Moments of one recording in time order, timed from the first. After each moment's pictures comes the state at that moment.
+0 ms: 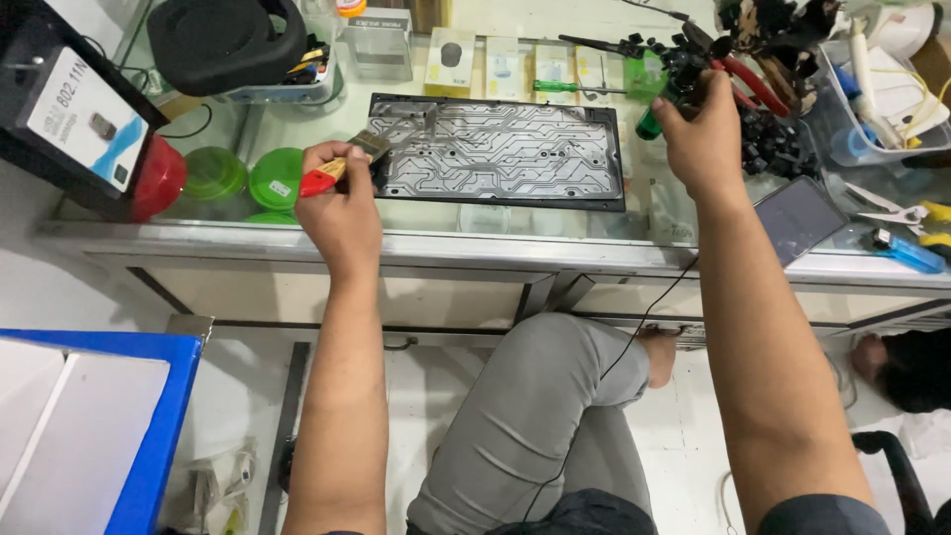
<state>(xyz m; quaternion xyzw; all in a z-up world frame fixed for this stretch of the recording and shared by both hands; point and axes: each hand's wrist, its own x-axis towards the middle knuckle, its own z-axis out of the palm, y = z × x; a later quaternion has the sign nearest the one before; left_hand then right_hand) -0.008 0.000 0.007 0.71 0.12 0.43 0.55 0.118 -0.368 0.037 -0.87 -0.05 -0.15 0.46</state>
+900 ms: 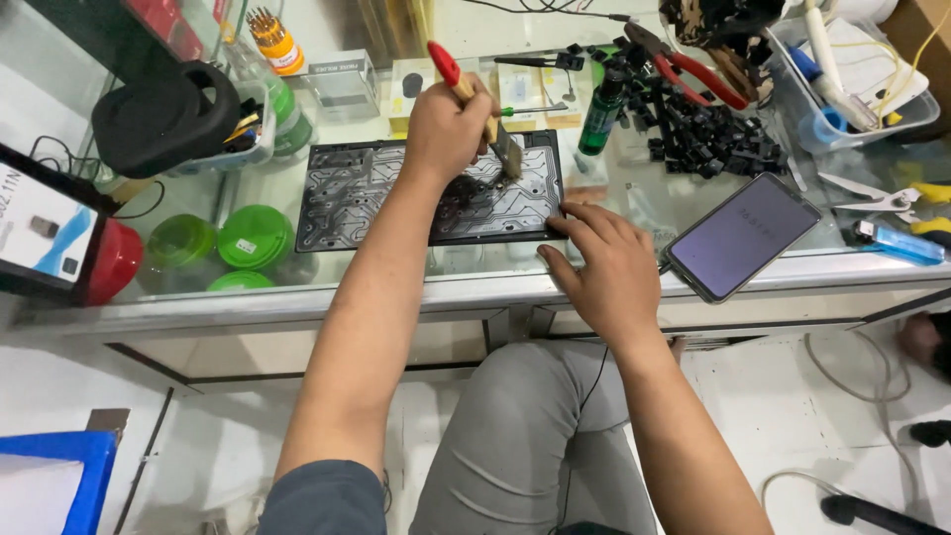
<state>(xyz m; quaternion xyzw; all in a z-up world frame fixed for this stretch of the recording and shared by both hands) 0.148 -0.136 0.051 0.84 -0.11 0.13 0.52 -0.001 -0.349 -0.005 -0.93 -0.18 -0.24 0.21</state>
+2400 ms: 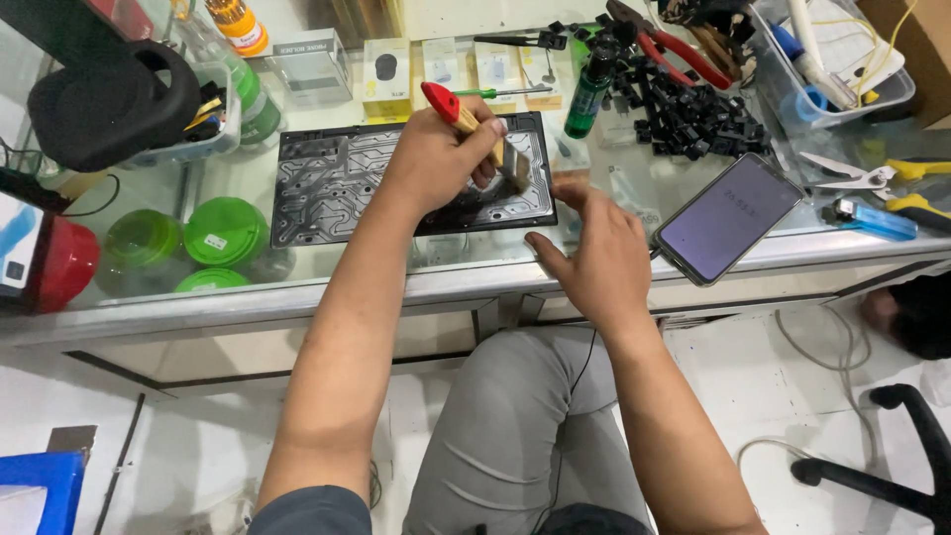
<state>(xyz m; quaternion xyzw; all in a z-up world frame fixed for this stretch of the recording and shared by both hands) 0.086 -0.138 0.079 0.81 -0.15 -0.02 0.56 -0.005 -0.341 0.010 -0.94 -0.11 -0.19 0.27</state>
